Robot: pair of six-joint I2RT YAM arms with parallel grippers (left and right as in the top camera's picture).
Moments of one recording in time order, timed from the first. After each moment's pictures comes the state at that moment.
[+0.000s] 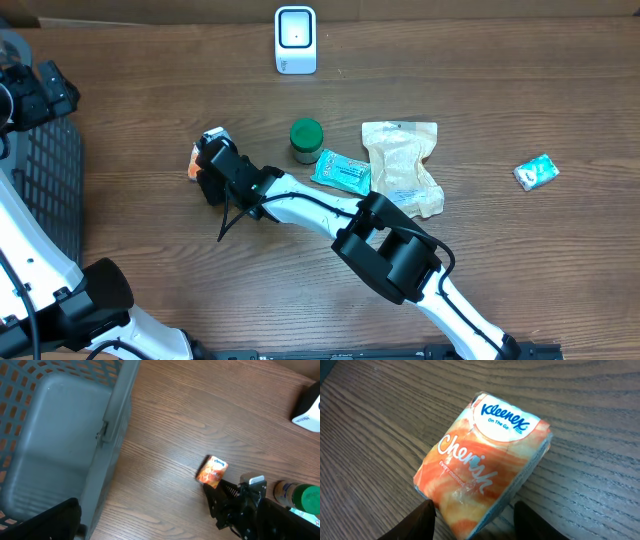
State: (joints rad) left arm 0.49 1.85 2.43 -1.65 0.10 0.01; right arm 0.94 2.45 1.83 -0.17 0.04 0.46
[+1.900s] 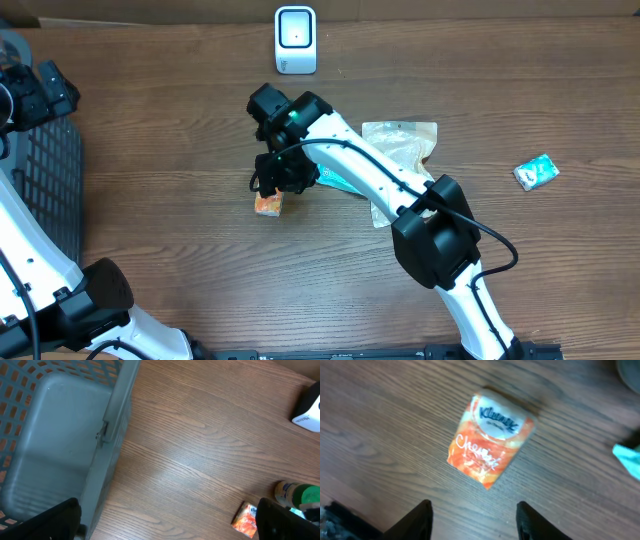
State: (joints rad) left arm 0.49 1.85 2.43 -1.65 0.10 0.01; right arm 0.75 2.31 2.08 -1.21 -0.32 0.41
